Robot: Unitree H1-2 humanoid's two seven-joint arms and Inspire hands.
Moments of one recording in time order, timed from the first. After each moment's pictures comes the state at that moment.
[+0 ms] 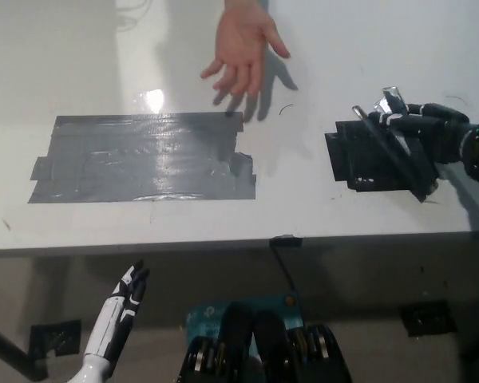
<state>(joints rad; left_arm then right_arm) -0.04 0.14 -0.04 0.21 0.18 -0.19 -0.01 -1.08 -0.30 -0.31 1.19 0.00 0.43 0.38</state>
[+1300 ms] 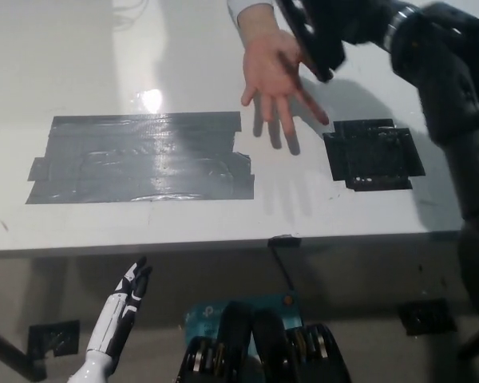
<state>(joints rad) -0.05 0.13 -0.04 0.22 0.16 -0.18 -0.02 -1.27 -0.16 -0.08 0.90 0.46 0.47 0.30</state>
